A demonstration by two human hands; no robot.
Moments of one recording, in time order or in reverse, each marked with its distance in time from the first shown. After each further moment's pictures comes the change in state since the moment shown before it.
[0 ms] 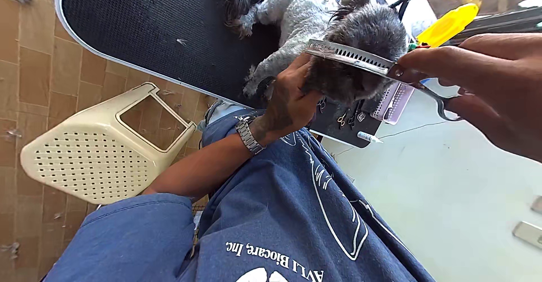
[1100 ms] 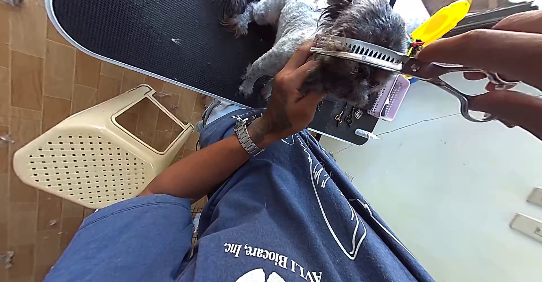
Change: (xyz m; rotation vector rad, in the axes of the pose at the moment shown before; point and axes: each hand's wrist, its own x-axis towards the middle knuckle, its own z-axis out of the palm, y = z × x) left_hand -0.004 0.011 0.003 -0.043 -0.009 0.014; right_hand -0.008 -0.015 -0.024 0.014 -0.152 0.259
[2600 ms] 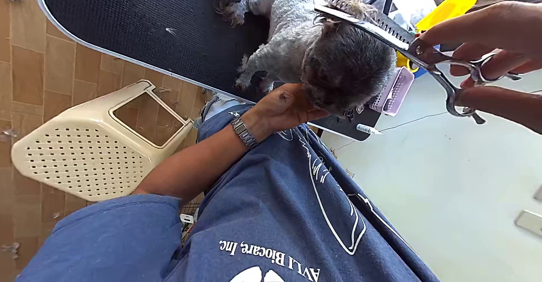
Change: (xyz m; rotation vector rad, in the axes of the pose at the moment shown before) left_hand -0.028 -0.014 -0.002 -1.312 -0.203 -1.101; right_hand -0.013 0.005 0.019 0.249 0.028 0.127
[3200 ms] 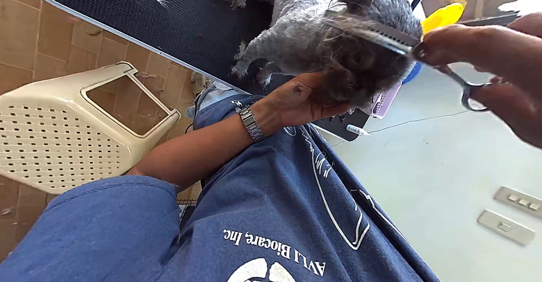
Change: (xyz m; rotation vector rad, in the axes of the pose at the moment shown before) left_hand 0.004 -0.009 0.018 -0.082 -0.093 -0.008; right_hand -0.009 -0.020 0.011 -0.311 0.044 -0.144
